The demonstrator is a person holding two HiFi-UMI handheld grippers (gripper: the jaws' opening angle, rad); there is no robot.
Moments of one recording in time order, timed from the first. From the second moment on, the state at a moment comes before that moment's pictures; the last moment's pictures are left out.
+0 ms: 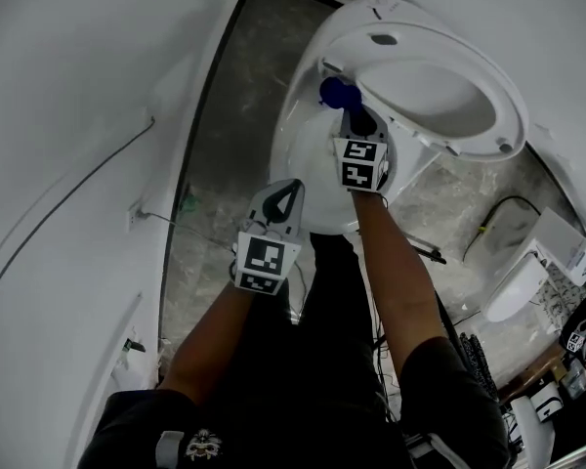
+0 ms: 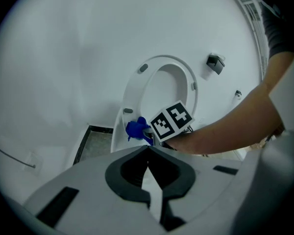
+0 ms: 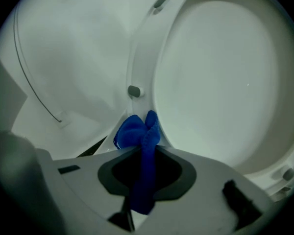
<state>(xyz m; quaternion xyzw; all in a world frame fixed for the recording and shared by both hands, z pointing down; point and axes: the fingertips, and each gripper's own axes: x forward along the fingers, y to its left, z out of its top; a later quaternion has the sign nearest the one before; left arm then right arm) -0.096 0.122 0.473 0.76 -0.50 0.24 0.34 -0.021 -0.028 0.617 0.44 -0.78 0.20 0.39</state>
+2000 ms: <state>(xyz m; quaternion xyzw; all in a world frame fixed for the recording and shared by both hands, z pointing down) -0.065 0.021 0.323 0.84 -0.46 0.20 0.20 0.076 -0.096 0.301 0.63 -0.76 0.09 0.17</state>
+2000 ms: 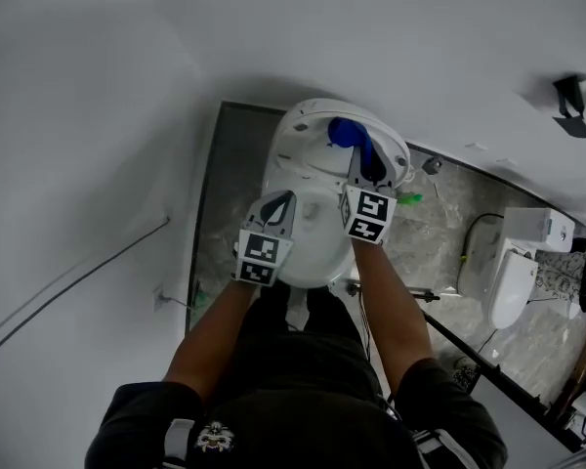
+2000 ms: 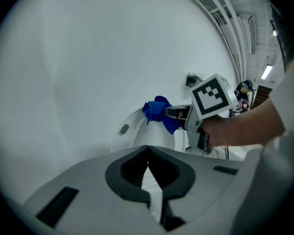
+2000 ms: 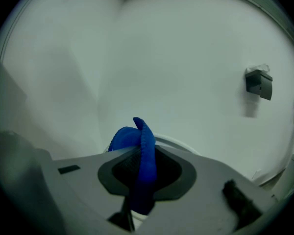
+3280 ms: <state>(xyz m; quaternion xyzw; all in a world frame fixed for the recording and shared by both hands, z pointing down) -0.009 -0.115 0.333 0.85 -0.33 0.41 -0.07 0.152 0.027 0.253 0.63 -0.75 0.14 0.11</state>
